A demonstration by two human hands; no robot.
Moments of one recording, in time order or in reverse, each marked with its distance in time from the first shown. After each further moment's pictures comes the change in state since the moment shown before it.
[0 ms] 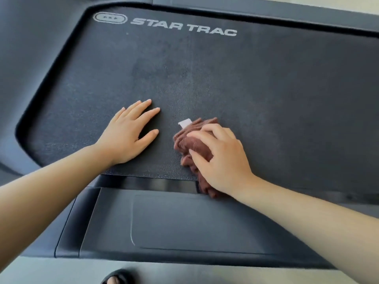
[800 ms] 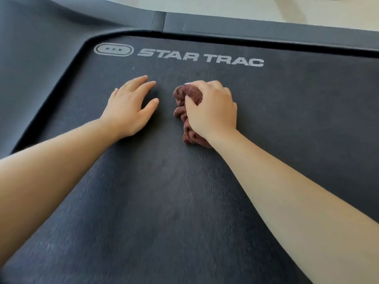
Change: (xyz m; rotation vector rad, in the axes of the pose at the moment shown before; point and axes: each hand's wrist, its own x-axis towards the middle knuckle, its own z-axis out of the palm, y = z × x) left_hand 0.173 -0.093 -0.024 -0.038 0.142 -0.148; right_hand 0.244 0.011 0.052 -0.056 0.196 0.201
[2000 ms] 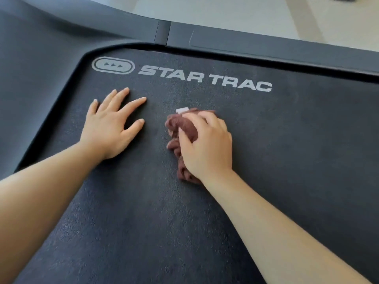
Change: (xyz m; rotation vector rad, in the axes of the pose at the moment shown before) left_hand 0.020 -0.042 -0.008 0.129 -0.058 -0.091; right_hand 0.007 -0.010 0.007 0.056 -0.036 -0.045
